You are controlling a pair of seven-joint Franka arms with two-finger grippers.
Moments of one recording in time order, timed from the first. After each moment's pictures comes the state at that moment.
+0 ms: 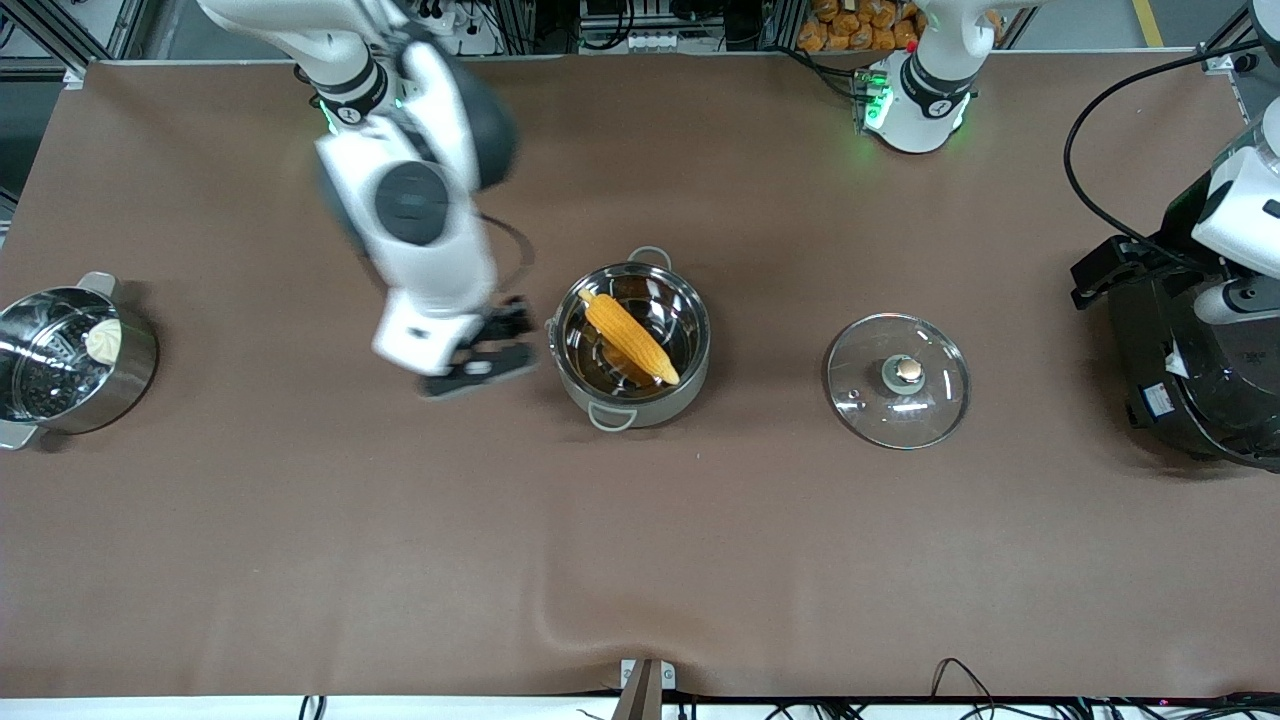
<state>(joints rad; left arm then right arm) 0.07 0.05 -0.18 -1.54 0.05 1.65 -0.22 0.29 0.32 0.20 -1.55 -0.16 1.81 0.16</state>
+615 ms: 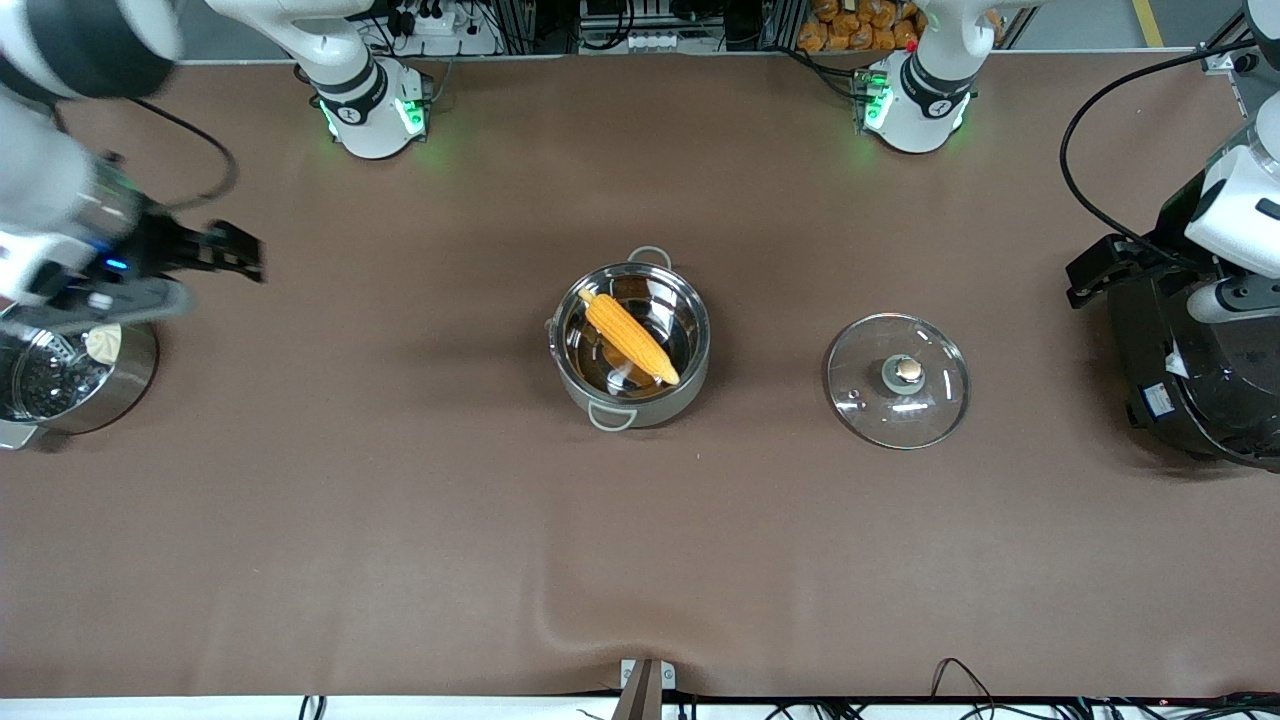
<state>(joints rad) 0.07 0.05 -0.19 -1.54 0.05 1.64 -0.22 0.04 0.01 0.03 -1.62 -0.01 1.54 -0.10</state>
